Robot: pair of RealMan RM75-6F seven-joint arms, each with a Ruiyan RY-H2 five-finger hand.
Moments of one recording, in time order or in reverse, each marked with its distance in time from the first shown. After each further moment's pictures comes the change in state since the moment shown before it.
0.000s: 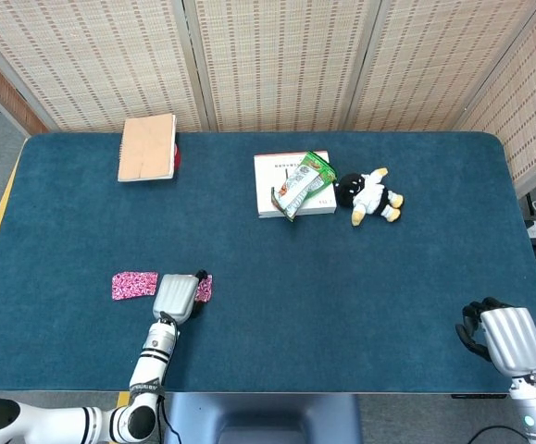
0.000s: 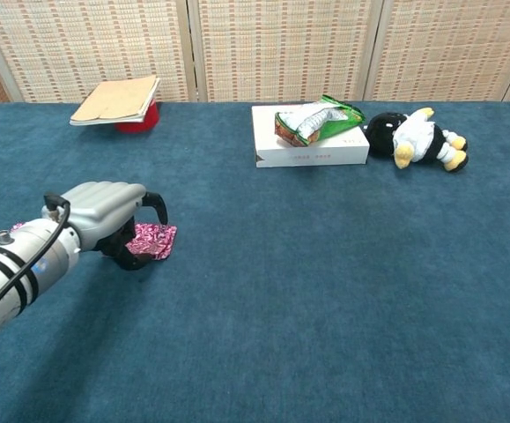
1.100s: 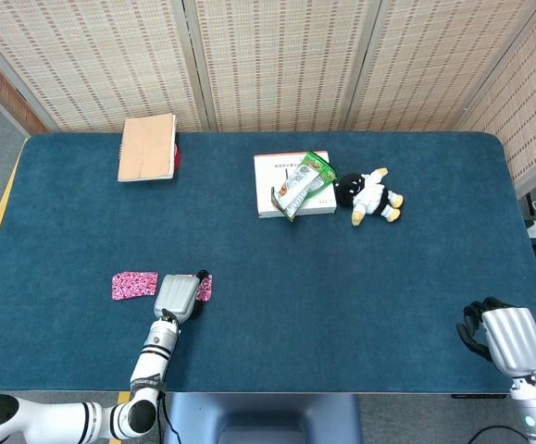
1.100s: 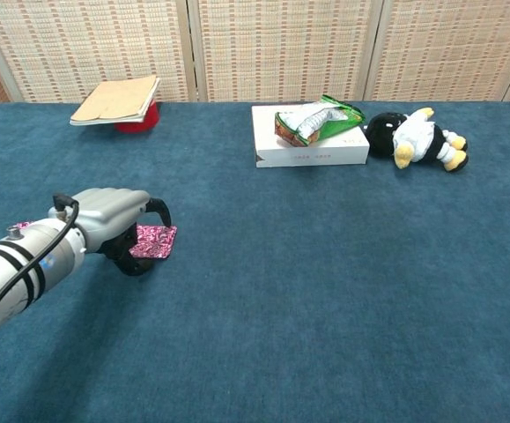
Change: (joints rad) left arm -0.032 0.012 -0.020 -0.016 -0.099 -0.047 0.047; right arm -0.003 -0.002 0.002 0.004 -0.002 0.008 0.003
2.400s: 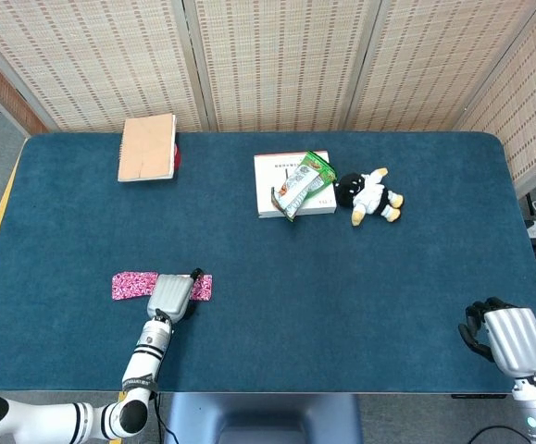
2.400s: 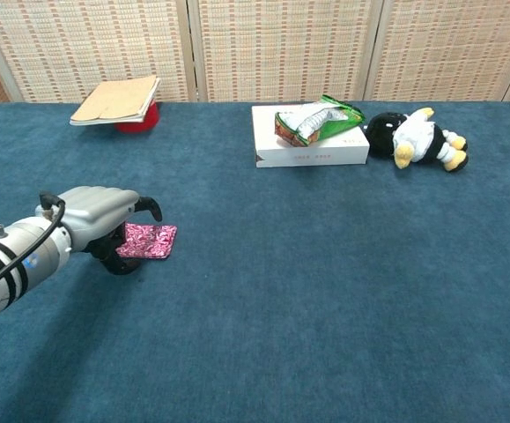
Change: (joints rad) left arm 0.017 0.039 0.014 -0.008 0.023 -0.017 0.004; right arm -0.004 0.001 0.001 0.005 -0.003 0.008 0.006
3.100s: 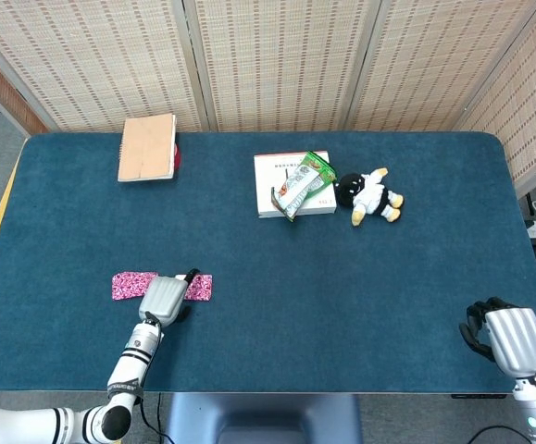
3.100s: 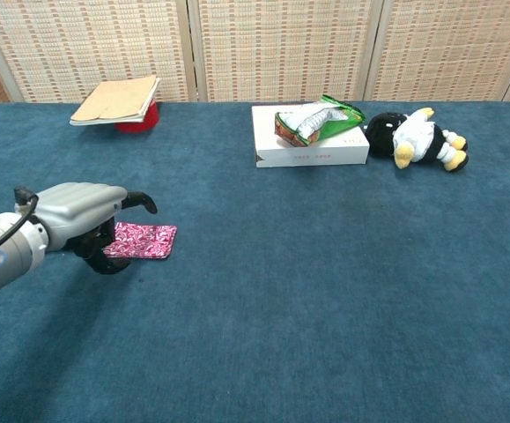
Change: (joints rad) left arm 0.040 0.087 0.022 -0.078 0.076 -0.032 -0.057; right arm -0.002 0.000 0.002 0.003 0.002 0.005 0.003
